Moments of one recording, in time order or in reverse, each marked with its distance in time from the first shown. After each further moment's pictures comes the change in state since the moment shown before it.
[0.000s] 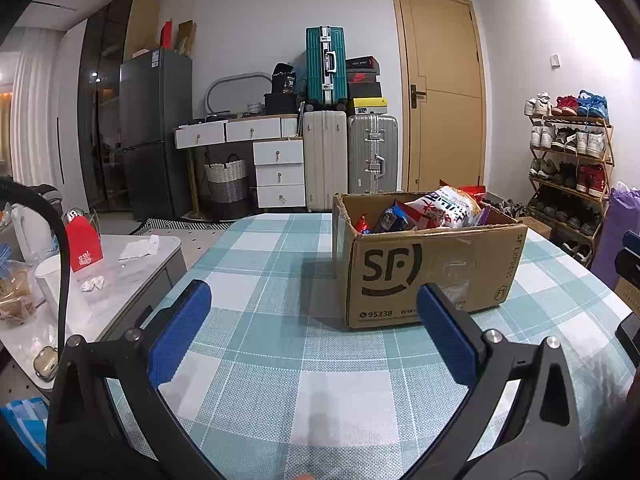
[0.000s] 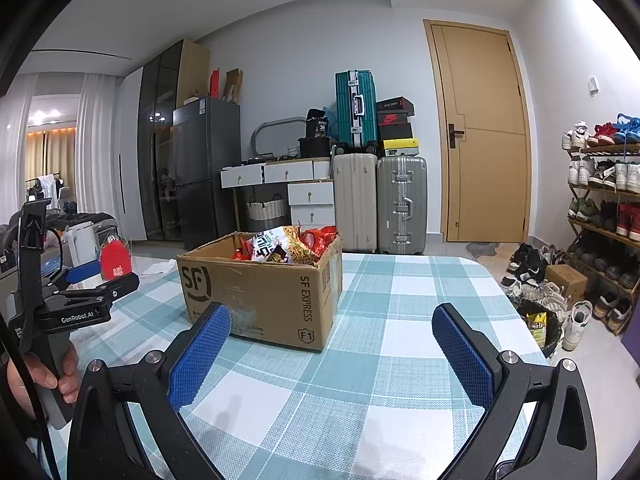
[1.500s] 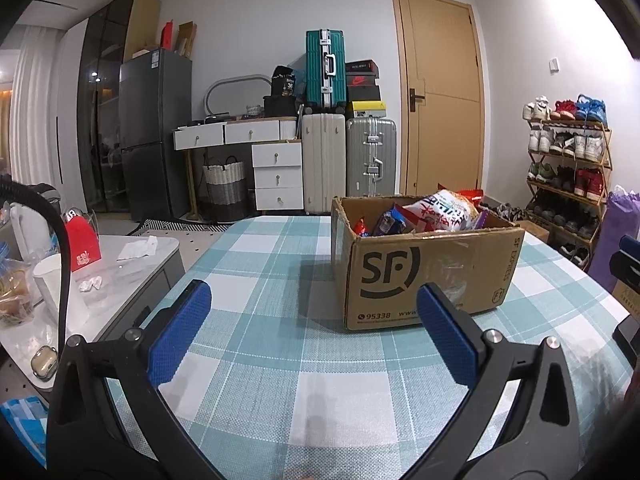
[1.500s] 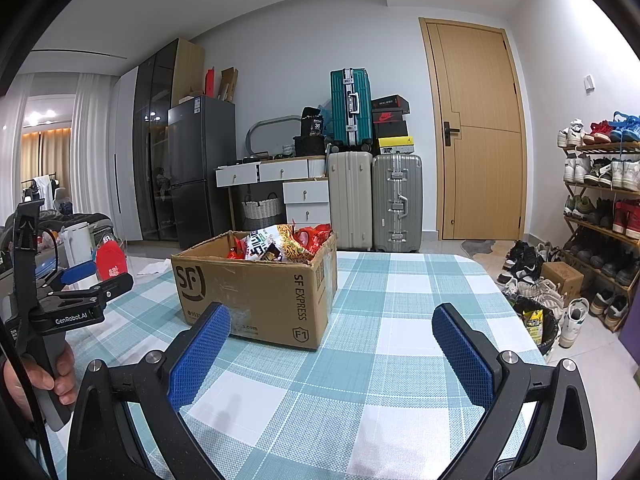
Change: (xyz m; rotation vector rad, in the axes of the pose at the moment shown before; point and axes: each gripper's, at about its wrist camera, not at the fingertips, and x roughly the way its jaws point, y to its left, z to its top) left arm -0.002 0.004 -0.005 -0.015 -0.018 -0.009; right arm 0.000 0.002 0.001 0.004 0.007 -0.021
